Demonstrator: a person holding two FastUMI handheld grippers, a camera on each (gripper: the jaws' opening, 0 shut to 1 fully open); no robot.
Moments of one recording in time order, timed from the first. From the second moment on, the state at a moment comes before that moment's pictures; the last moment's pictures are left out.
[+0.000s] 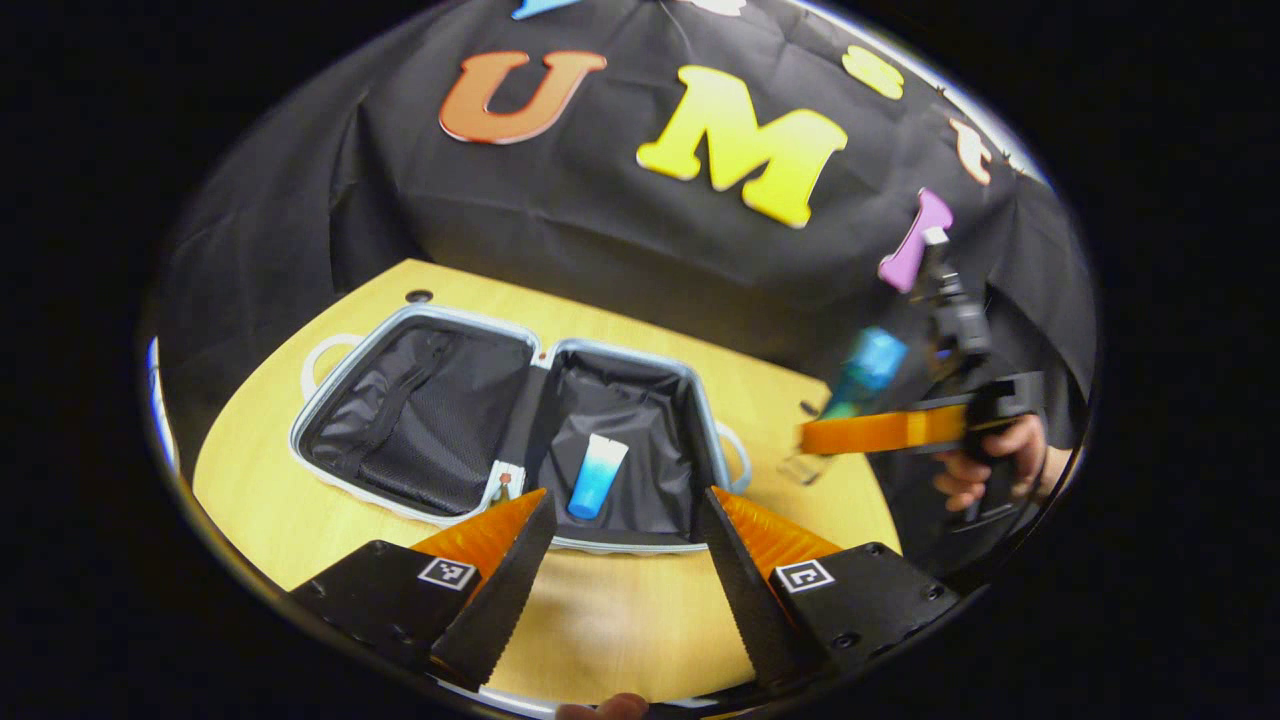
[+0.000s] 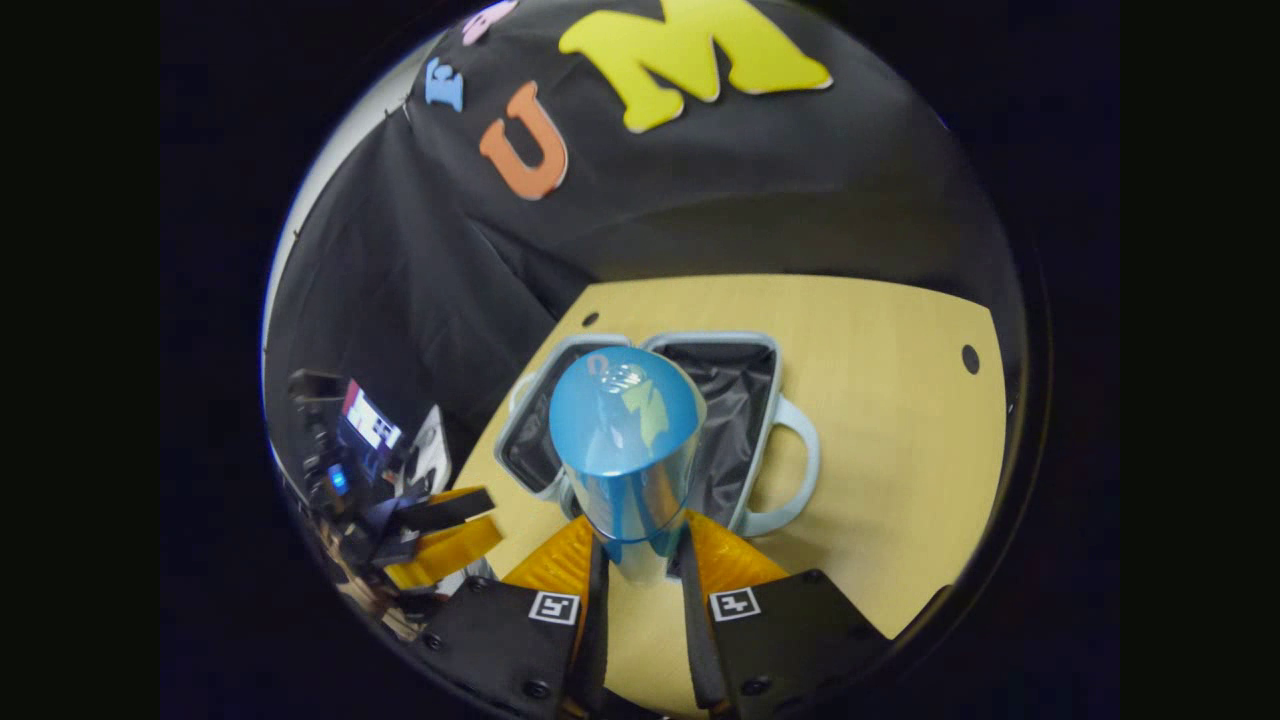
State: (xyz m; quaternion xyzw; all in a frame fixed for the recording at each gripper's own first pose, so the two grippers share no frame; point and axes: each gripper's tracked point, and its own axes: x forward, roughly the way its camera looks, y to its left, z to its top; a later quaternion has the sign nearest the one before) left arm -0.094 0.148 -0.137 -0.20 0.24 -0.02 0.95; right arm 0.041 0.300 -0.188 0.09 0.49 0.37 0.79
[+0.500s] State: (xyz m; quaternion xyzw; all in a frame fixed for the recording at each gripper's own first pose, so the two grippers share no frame) left arm -0.171 0.215 -0.142 -0.22 0.20 0.06 0.95; right arm 0.064 0.354 -0.305 0.11 0.67 0.20 0.70
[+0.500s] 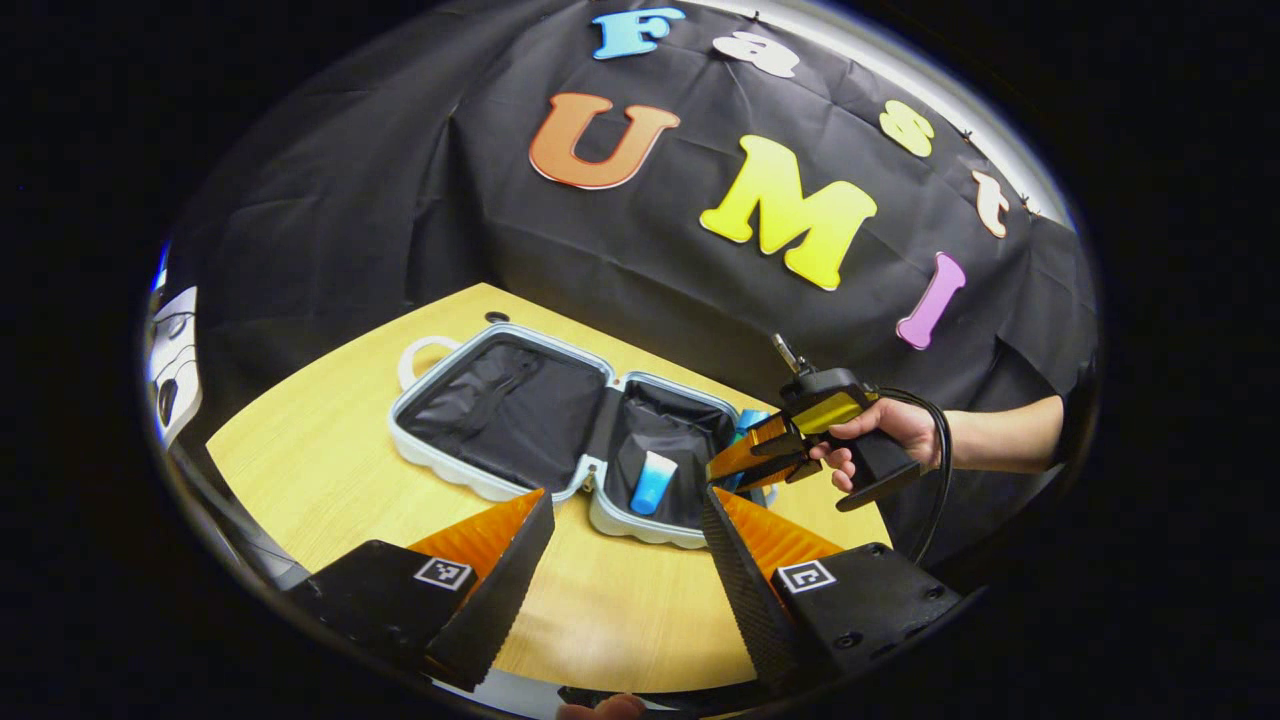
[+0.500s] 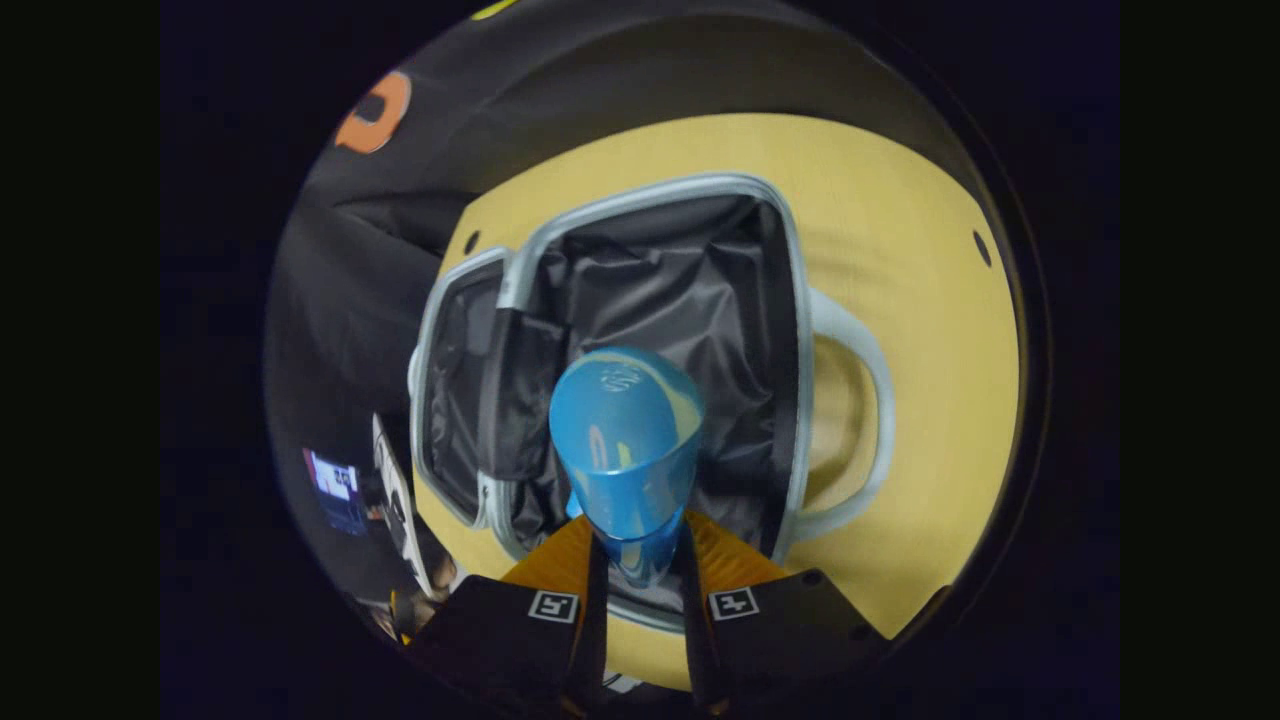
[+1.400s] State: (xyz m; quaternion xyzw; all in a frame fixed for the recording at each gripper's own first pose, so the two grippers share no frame) left arm -0.197 0.222 -0.150 -0.20 0.22 0.07 0.95; right arm 0.055 0.346 -0.350 0.06 0.71 0.12 0.69
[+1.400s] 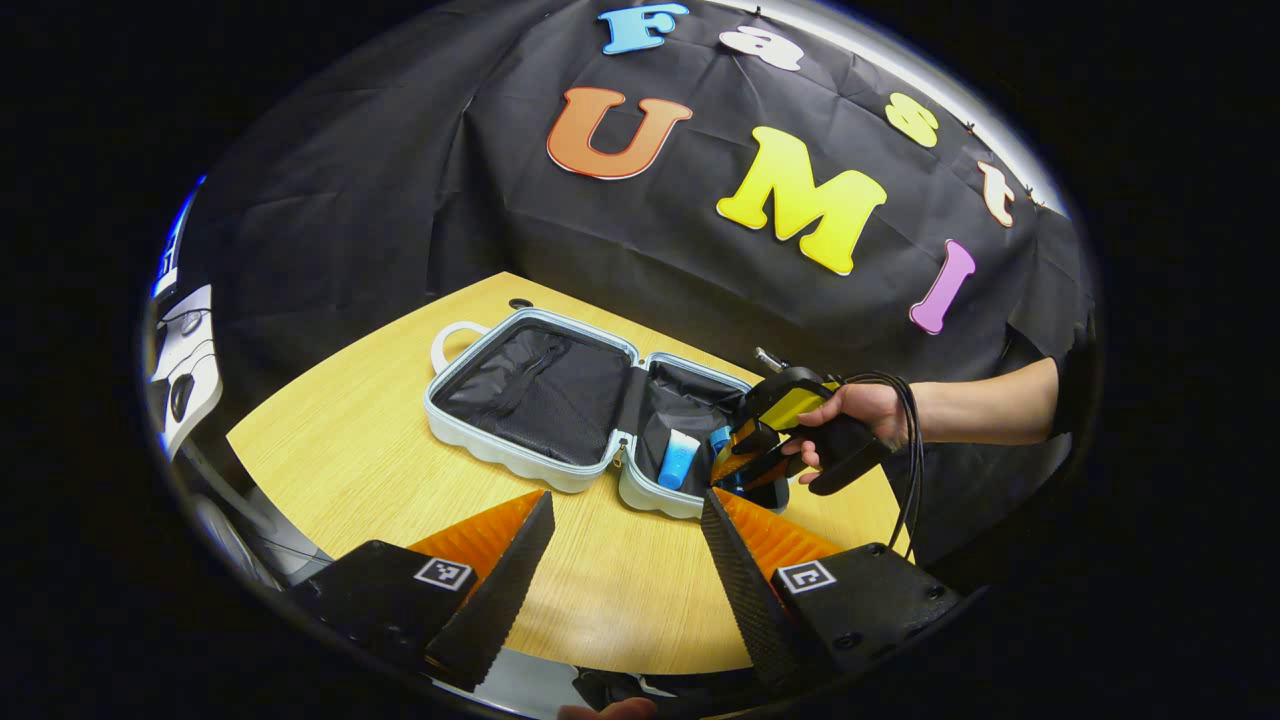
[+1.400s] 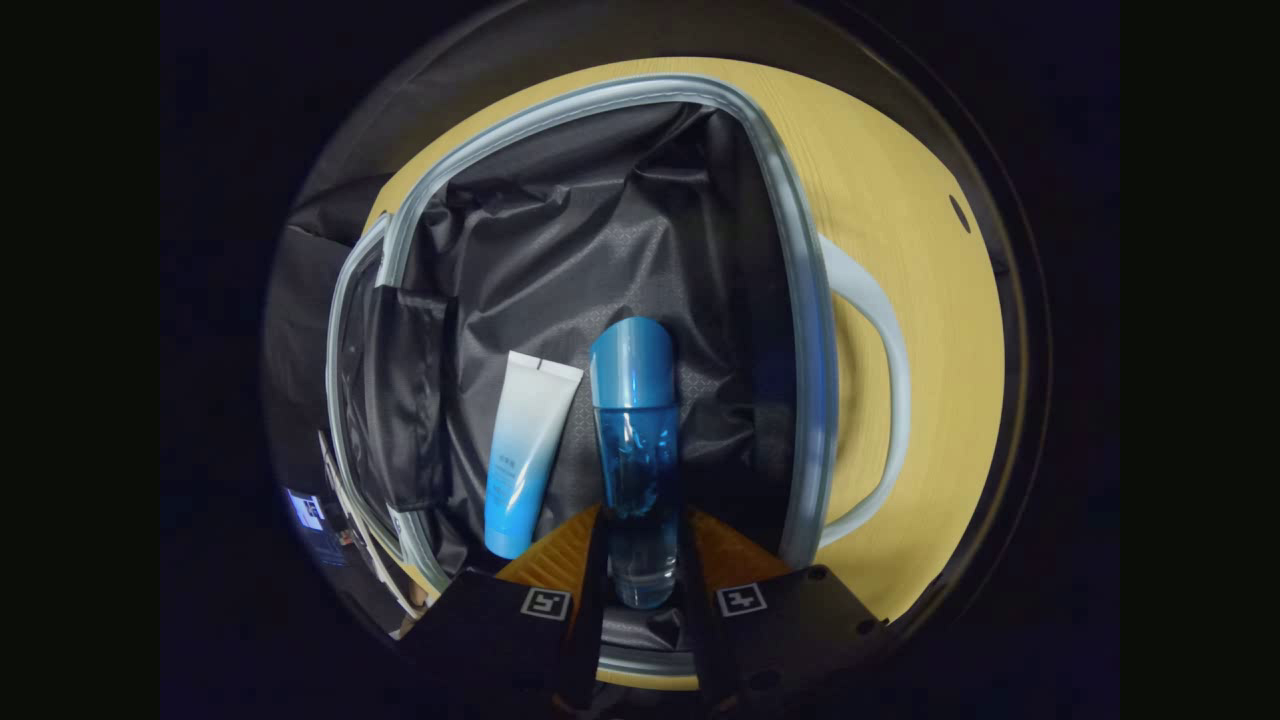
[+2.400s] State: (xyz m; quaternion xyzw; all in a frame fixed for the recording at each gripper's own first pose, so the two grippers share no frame) left arm -0.045 0.475 -0.224 -0.31 0.22 0.15 0.91; right arm 0.005 0.194 -0.167 0.04 0.40 0.28 0.87
